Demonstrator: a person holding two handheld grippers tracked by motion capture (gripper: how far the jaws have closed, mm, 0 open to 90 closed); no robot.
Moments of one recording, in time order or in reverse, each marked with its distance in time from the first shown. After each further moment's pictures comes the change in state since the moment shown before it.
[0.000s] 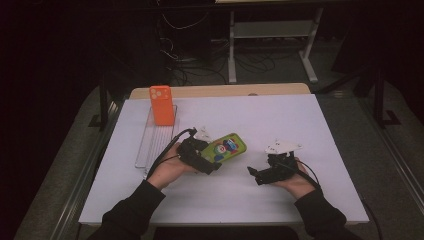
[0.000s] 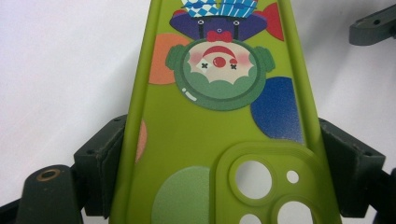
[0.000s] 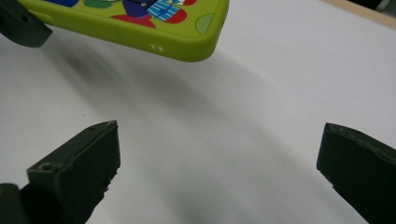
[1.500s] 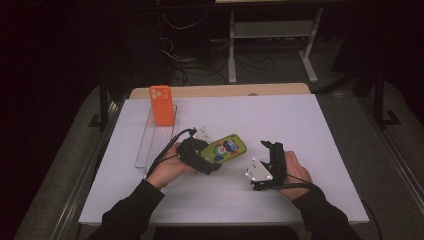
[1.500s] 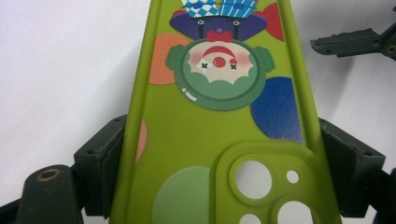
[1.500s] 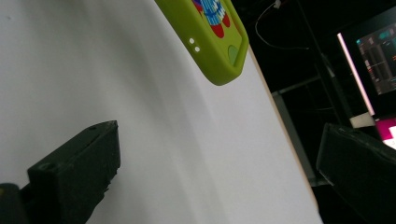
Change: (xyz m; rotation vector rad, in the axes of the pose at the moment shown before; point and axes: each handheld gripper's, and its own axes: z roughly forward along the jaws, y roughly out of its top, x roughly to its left) left arm -0.001 -0.001 0.001 -0.013 -0.022 -0.025; right arm 0.042 -0.001 0.008 -0.019 -0.356 -0.704
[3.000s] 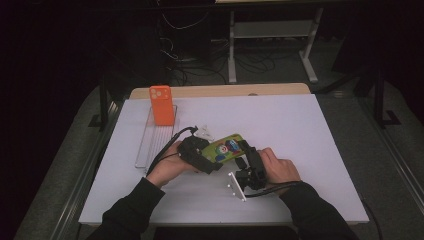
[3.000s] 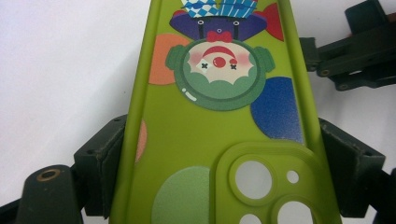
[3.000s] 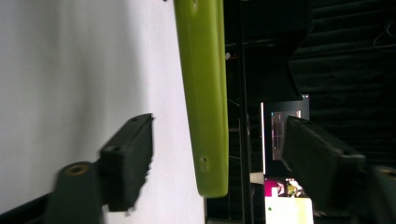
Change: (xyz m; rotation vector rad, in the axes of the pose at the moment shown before) left arm -0.001 0.007 -0.004 0.004 -0.030 0.025; right arm 0.029 0.035 0.014 -0.117 -0.263 -0.468
